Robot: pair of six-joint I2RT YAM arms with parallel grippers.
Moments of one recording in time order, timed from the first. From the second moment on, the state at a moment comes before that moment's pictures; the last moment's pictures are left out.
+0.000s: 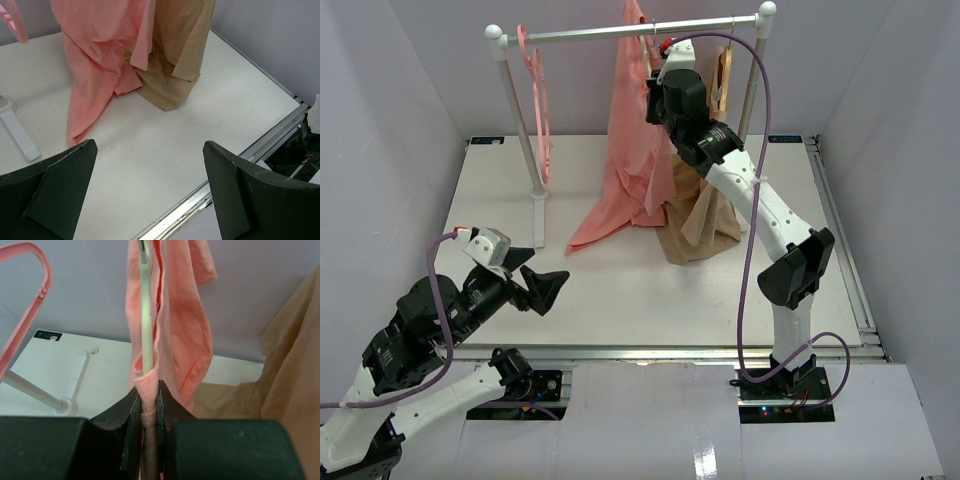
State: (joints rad) left arm -0.91 0.45 1.07 -0.73 -0.24 -0.18; right arm 0.67 1.98 2.22 -0.36 0.35 0.17
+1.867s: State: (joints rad) left arm -0.91 0.51 0.45 0.12 -0.14 -0.36; right arm 0.66 0.62 0.77 -0.38 0.10 0.35
